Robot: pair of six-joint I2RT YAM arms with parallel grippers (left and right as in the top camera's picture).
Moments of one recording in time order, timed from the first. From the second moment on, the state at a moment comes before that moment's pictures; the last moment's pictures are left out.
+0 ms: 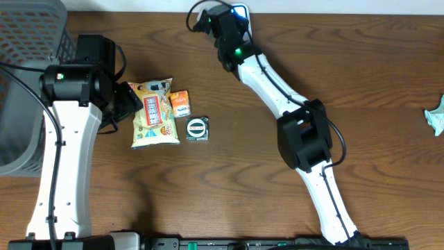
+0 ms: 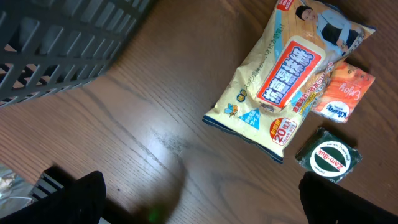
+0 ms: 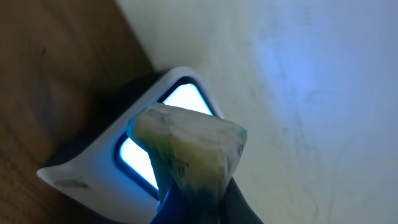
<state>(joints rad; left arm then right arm) -0.01 1.50 1.59 -1.45 -0.21 -0.62 0.52 2.55 2.25 -0.27 0.52 -0.90</state>
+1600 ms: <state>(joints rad) -0.01 1.50 1.59 -1.45 -0.21 -0.62 -0.57 2.22 1.94 -1.03 0.32 0.22</state>
